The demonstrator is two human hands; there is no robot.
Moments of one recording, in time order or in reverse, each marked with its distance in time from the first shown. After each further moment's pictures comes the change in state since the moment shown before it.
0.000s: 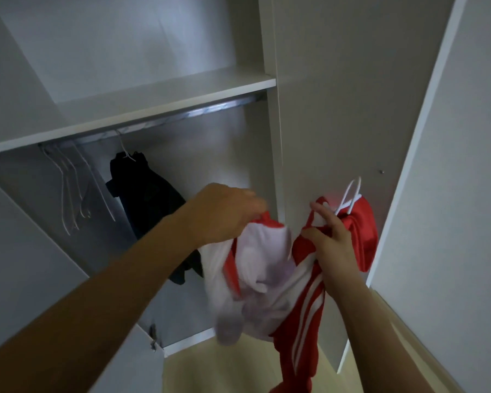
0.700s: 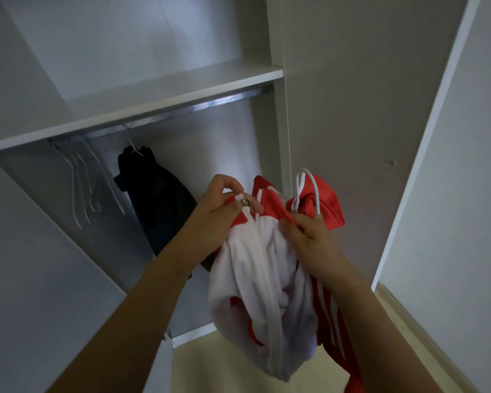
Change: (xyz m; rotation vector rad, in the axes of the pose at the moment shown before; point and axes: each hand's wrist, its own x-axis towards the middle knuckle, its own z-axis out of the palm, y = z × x) left_hand -0.038 0.023 0.020 -1.226 0.333 -0.639; right_hand -0.018 -0.013 0.026 -0.279 -0.332 -0.264
